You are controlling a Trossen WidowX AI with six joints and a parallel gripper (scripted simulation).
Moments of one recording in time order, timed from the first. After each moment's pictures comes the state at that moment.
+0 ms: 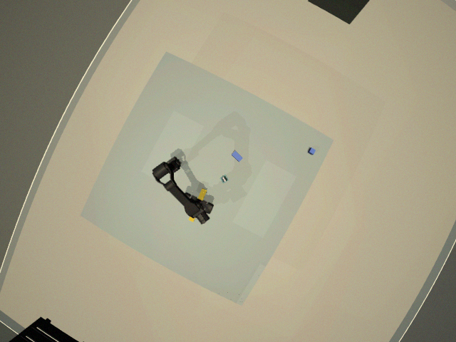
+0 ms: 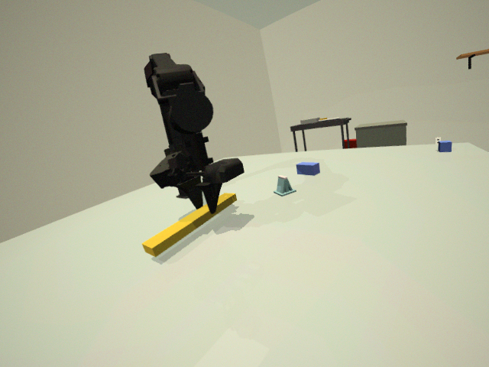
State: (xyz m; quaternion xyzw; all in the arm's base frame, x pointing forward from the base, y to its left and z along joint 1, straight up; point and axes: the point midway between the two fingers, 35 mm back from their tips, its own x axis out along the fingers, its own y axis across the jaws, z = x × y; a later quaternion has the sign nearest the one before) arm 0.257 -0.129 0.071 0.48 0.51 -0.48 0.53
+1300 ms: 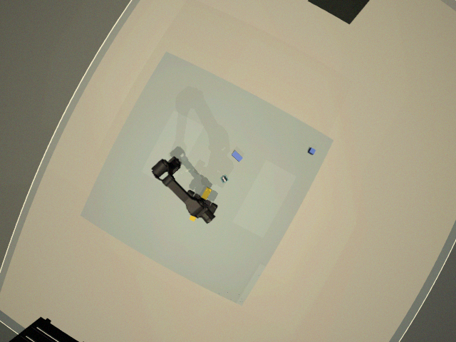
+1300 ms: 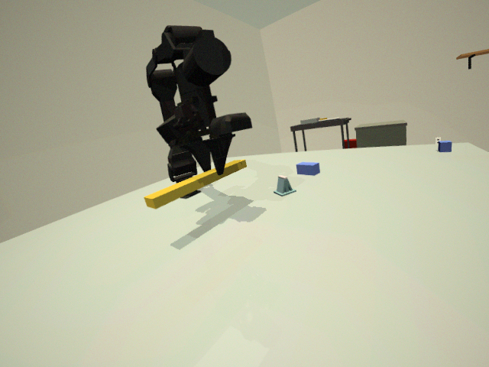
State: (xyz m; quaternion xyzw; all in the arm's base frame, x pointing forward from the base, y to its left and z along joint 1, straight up) arm 0.273 -0.100 0.142 0.51 0.49 -0.50 0.51
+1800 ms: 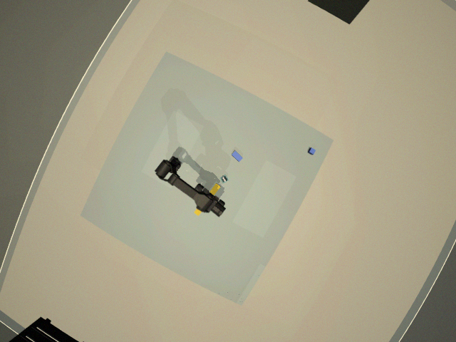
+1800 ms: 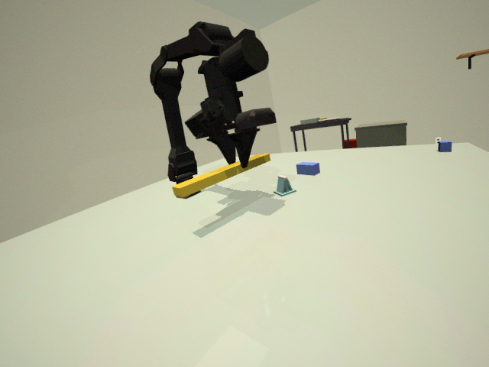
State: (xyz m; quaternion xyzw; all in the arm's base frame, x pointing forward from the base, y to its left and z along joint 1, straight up) arm 0.299 -0.054 0.144 0.54 0.45 -0.53 0.47
